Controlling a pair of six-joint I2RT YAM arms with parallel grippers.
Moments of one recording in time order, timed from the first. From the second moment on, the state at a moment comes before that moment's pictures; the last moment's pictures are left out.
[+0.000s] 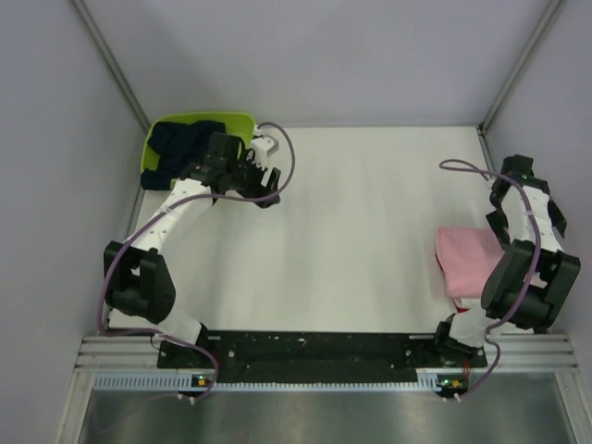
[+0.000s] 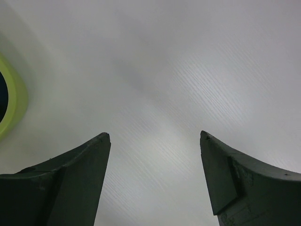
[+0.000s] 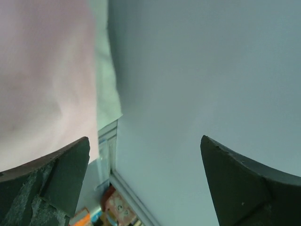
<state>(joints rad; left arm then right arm) -0.29 1.57 1.34 -0.55 0.43 0.23 -0.36 1.52 1.18 -0.93 0.70 -0.64</state>
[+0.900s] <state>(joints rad) -0.17 1.16 0.57 0.12 0.13 0.15 0.09 1.00 0.52 0.34 -0.18 -0.11</state>
